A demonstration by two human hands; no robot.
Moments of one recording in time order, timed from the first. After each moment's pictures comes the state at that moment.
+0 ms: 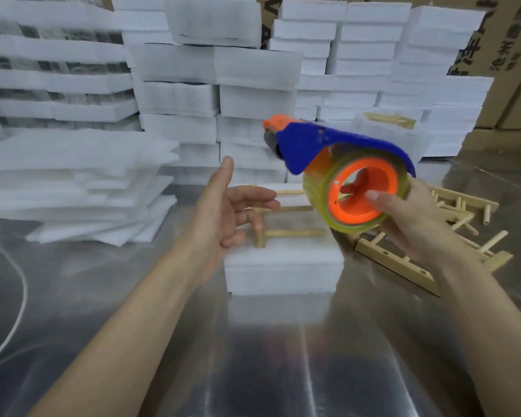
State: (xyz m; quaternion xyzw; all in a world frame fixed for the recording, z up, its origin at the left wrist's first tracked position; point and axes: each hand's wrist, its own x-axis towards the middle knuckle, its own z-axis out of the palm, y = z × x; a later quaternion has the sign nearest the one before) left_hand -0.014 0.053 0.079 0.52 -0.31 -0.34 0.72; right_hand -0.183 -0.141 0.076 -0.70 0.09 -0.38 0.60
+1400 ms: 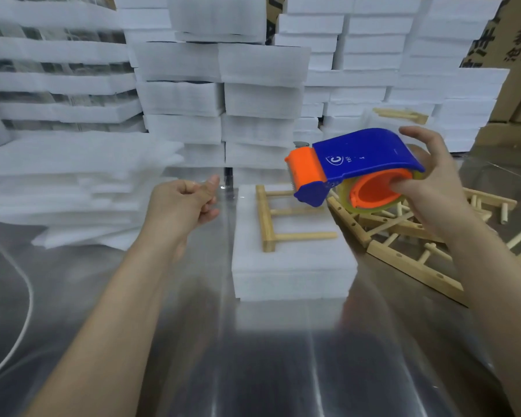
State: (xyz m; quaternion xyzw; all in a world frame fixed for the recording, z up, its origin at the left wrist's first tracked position) left_hand 0.044 0.058 0.069 0.64 -0.22 -0.10 0.73; right_hand -0.175 -0.182 0.084 -0.77 0.19 -0.44 0.42
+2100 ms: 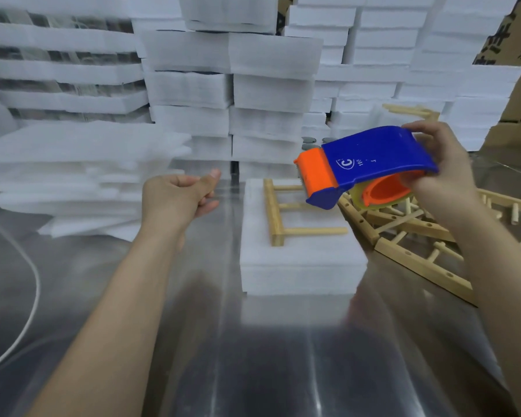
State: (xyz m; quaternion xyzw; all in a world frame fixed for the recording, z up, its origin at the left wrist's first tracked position) left_hand 0.058 0.061 0.062 0.62 -0.18 -0.08 0.76; right_hand -0.168 -0.179 0.087 -0.80 0.19 -0.46 0.32
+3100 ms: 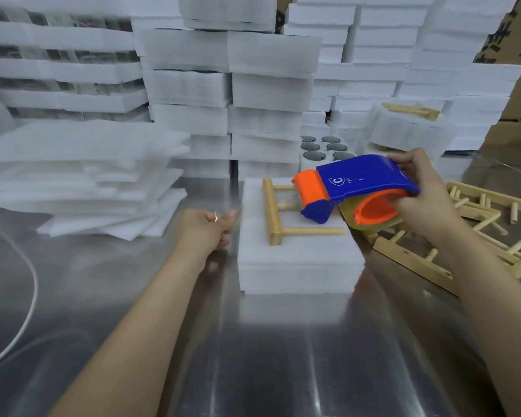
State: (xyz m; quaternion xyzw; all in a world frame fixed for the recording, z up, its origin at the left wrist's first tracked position) left_hand 0.052 0.037 0.011 0.73 -0.15 -0.14 0.65; right_hand -0.167 -0.188 0.058 -0.83 0.27 -0.37 0.31
